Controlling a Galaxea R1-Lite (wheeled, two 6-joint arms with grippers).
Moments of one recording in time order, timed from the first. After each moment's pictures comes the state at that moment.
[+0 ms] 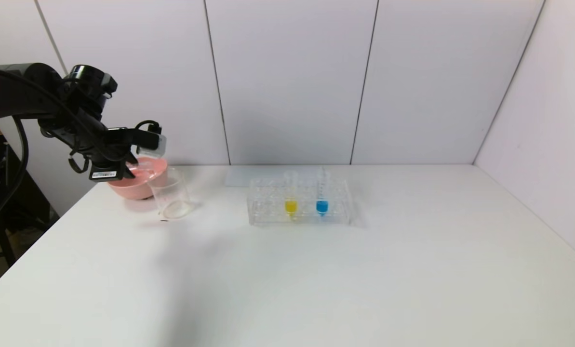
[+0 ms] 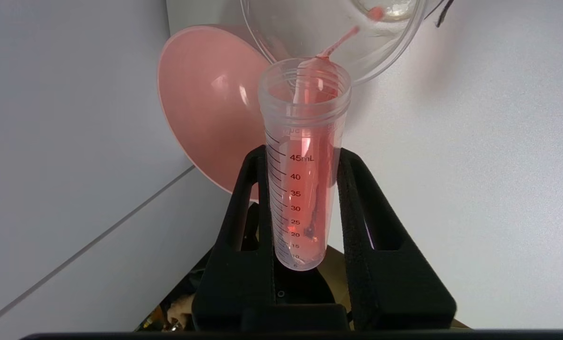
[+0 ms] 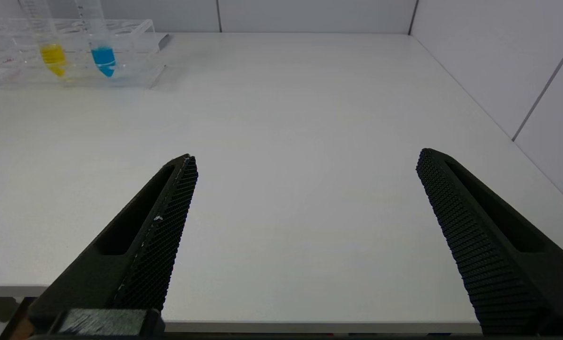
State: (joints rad) left arm 0.05 2.09 -1.99 0.79 0.00 1.47; right arm 0.00 0.00 0.00 0.00 0.00 0.01
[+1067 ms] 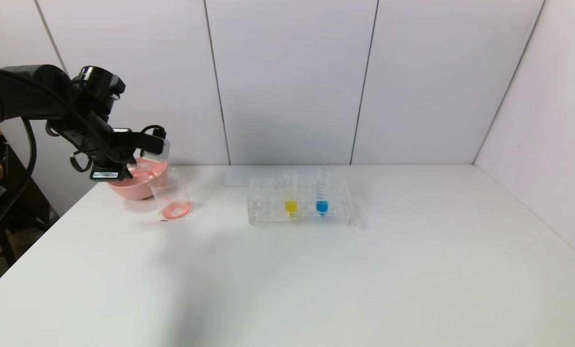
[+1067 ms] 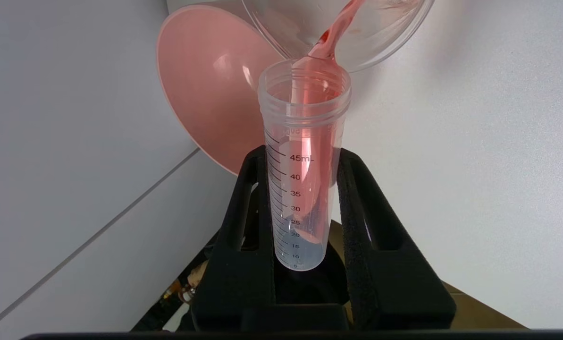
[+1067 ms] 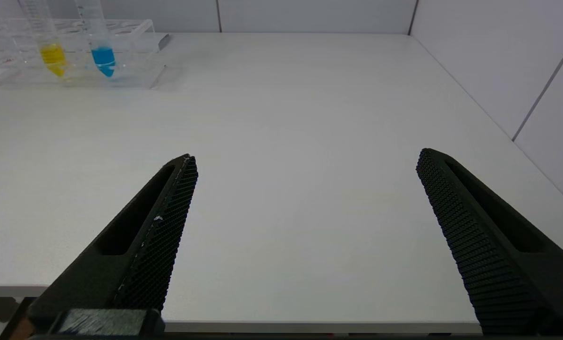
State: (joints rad) left arm 0.02 2.10 -1.99 0.78 0.11 1.50; right arm 0.00 0.00 0.00 0.00 0.00 0.01
